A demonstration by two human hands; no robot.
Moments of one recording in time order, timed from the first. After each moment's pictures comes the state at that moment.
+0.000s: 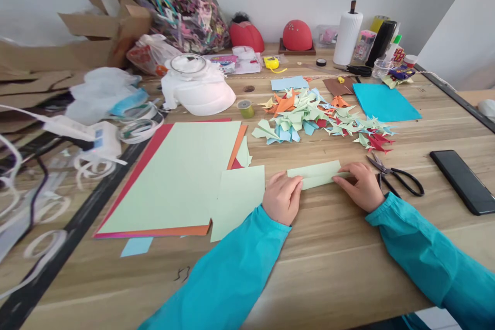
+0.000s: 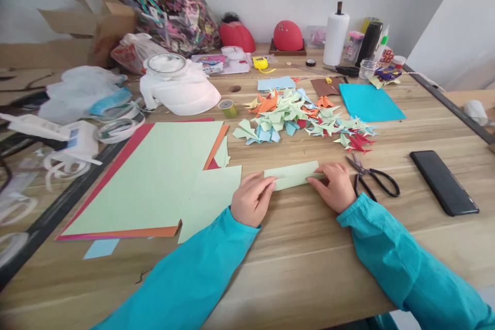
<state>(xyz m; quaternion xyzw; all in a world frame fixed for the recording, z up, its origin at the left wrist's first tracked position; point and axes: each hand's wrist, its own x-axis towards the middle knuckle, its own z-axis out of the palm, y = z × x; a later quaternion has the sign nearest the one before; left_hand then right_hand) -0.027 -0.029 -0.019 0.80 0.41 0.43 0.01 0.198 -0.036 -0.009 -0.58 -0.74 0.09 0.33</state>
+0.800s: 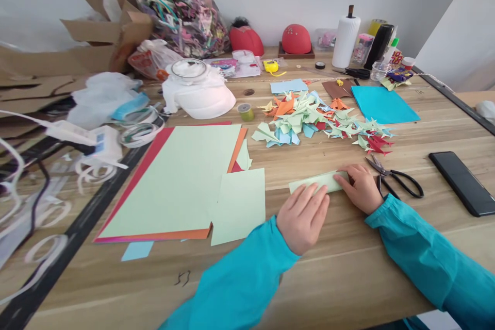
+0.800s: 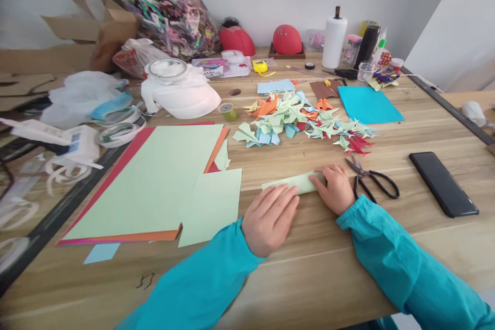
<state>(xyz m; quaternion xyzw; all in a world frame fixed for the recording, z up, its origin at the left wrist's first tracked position) -0.008 -0.061 0.002 0.89 0.27 0.34 -0.16 0.196 -0.033 -0.013 -0.59 -0.74 0.07 0.31</state>
